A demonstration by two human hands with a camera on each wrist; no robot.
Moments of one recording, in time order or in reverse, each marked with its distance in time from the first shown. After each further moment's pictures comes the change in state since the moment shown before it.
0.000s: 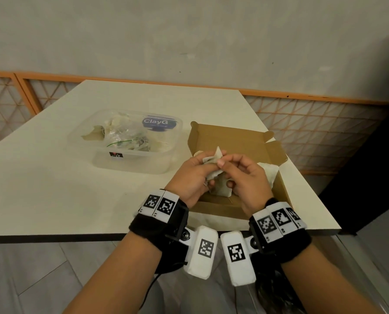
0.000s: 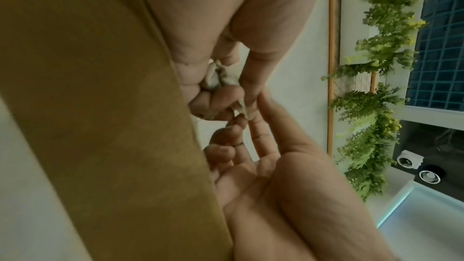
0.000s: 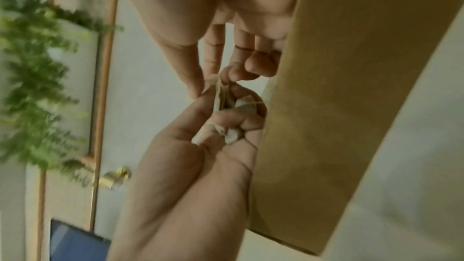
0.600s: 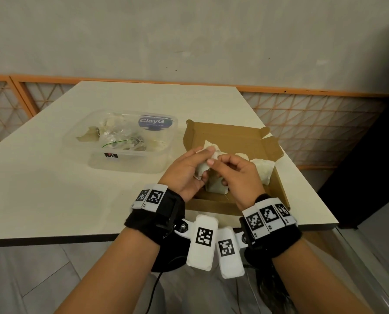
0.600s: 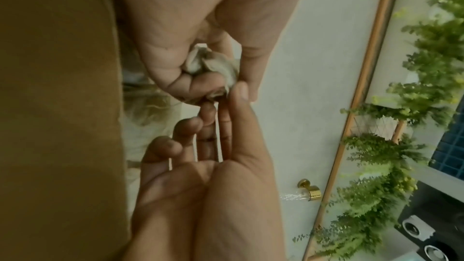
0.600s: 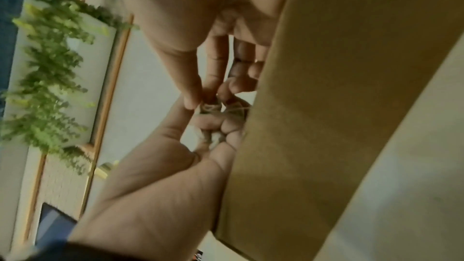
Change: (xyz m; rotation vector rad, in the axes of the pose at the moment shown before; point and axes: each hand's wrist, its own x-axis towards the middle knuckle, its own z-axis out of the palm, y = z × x) left_hand 0.007 0.006 -0.002 -0.215 0.055 -0.082; right_hand 0.004 0.005 0.000 -0.091 -0.050 -0.036
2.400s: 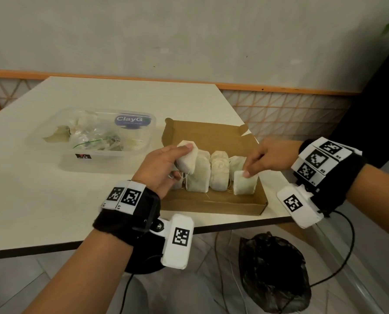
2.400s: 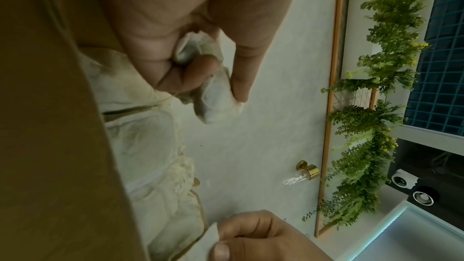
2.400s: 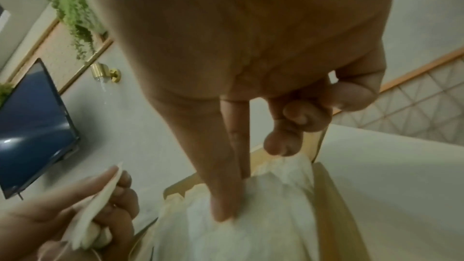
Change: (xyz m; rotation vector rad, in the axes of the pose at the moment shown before) left_hand 0.002 0.005 -0.004 0.248 0.149 0.039; right_hand 0.043 -0.072 -0.107 -1.224 -0.489 0.304
